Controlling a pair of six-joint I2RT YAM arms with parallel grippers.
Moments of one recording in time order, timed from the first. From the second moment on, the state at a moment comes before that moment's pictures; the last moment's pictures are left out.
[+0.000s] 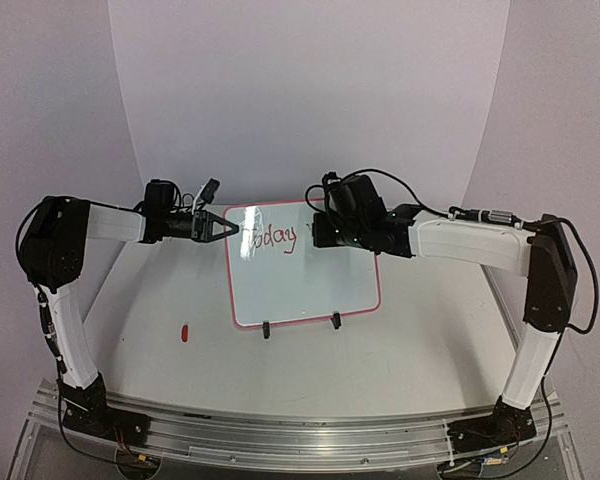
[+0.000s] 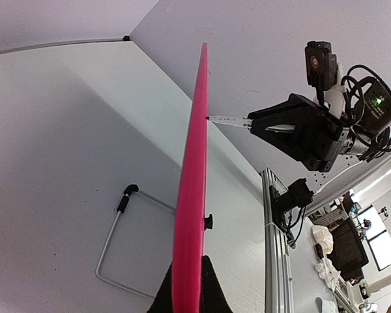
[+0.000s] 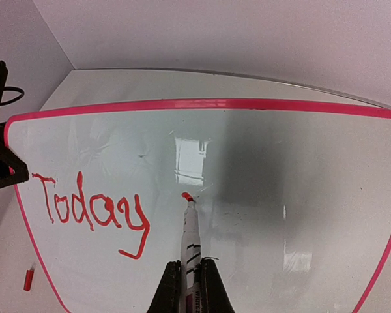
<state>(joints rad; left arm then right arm) -0.23 1.96 1.25 0.22 1.22 -0.26 0.82 1.86 1.49 -0.22 0.30 0.42</state>
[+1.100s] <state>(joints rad) -0.23 1.96 1.25 0.22 1.22 -0.26 0.81 1.84 1.48 -0.25 0.23 0.41</state>
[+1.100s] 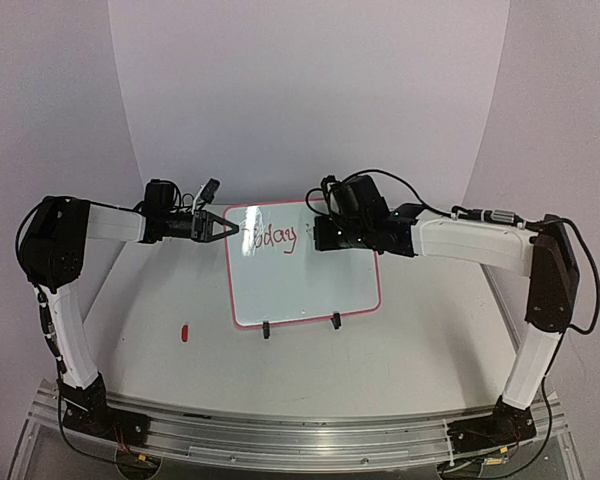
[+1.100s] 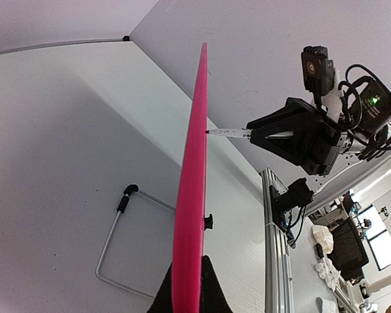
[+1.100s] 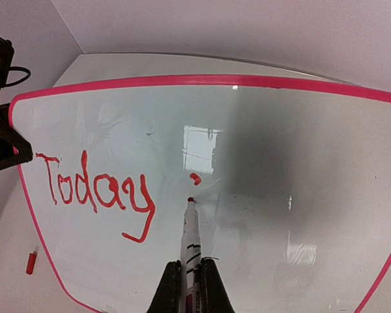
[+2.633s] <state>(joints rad) -0.23 1.96 1.25 0.22 1.22 -0.27 0.82 1.86 1.50 -0.32 0.23 0.43</state>
